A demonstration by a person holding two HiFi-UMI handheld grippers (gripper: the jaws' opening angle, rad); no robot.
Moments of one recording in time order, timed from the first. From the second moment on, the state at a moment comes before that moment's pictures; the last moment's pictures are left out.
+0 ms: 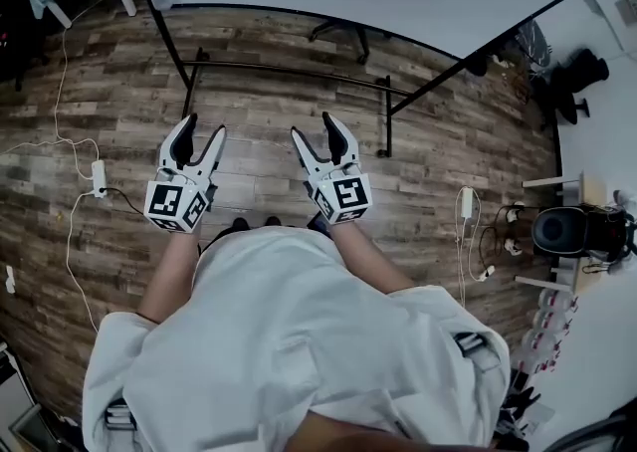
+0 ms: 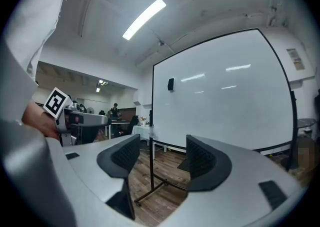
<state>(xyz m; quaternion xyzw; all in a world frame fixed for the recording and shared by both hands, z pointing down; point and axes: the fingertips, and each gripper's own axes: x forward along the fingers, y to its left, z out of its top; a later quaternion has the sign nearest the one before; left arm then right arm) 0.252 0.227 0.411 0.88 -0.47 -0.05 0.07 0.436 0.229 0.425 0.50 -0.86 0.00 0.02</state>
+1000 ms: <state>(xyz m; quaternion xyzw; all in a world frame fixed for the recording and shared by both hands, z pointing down) 0.252 0.227 0.439 0.87 -0.48 -0.02 0.10 0.431 0.216 0.440 0.48 -0.88 0.03 0.01</state>
